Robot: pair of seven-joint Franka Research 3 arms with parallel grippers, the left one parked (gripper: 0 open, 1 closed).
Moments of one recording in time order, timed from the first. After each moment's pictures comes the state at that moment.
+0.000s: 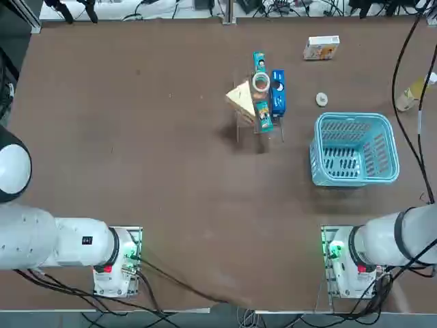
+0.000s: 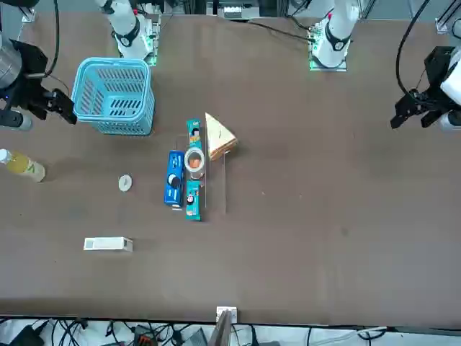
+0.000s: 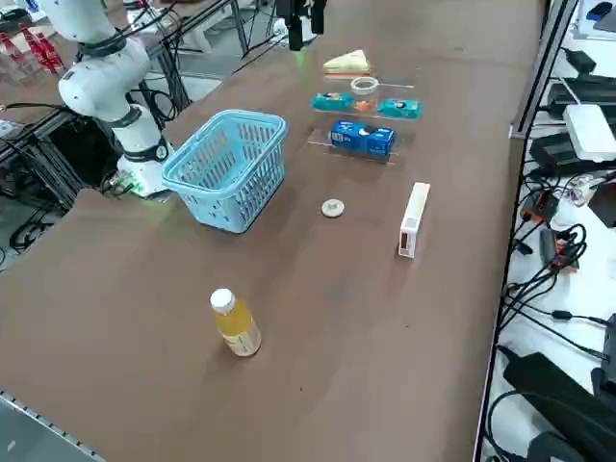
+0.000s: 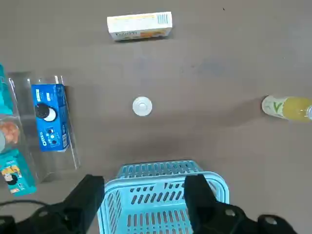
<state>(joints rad) 0.04 0.04 0.06 -1.53 -0.08 1.52 0.19</state>
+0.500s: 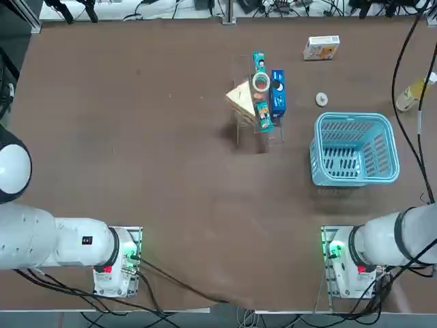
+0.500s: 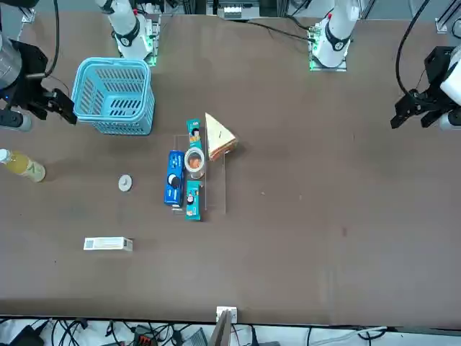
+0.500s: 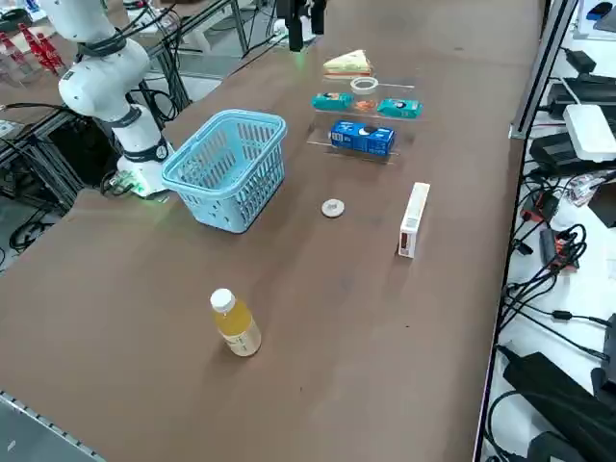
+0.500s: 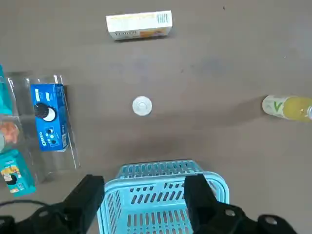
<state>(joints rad) 0.04 0.05 0.06 -1.53 -0.08 1.52 0.19</state>
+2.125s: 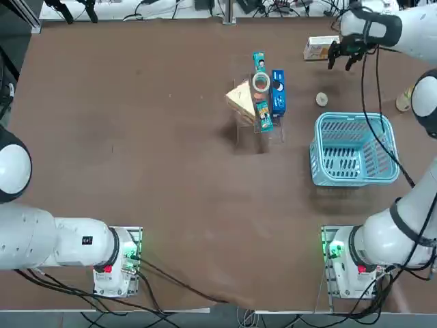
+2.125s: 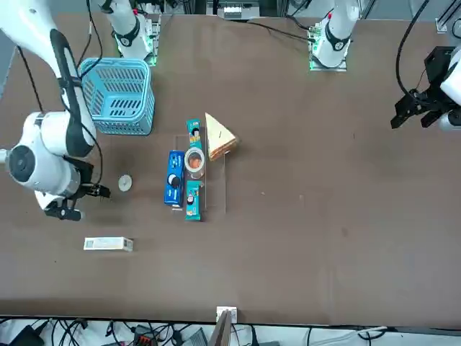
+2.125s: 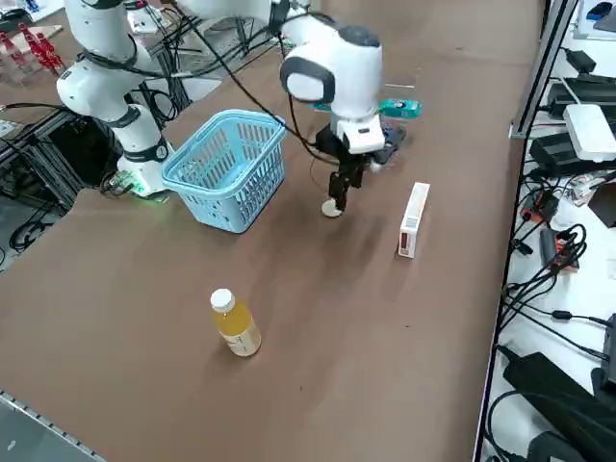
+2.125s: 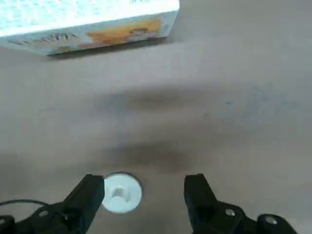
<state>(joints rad) -0.05 0.47 0.05 -1.82 -0.08 2.26 0.16</state>
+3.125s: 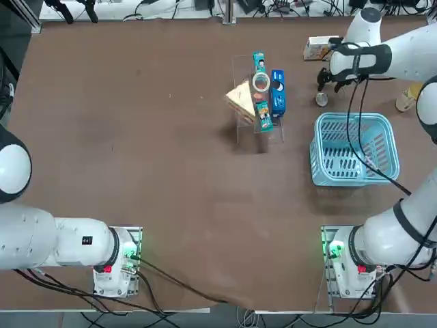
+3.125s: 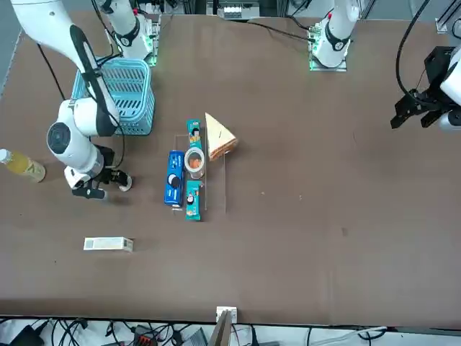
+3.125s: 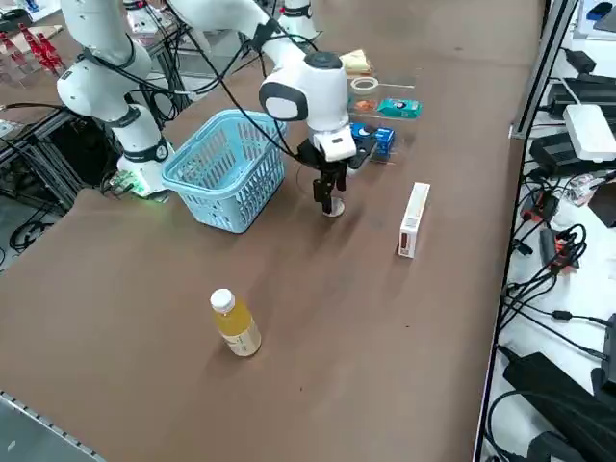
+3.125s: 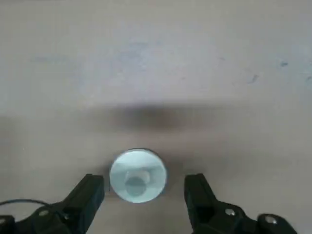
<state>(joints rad) -0.02 0.40 0.06 -2.09 -0.08 2.50 0.18</state>
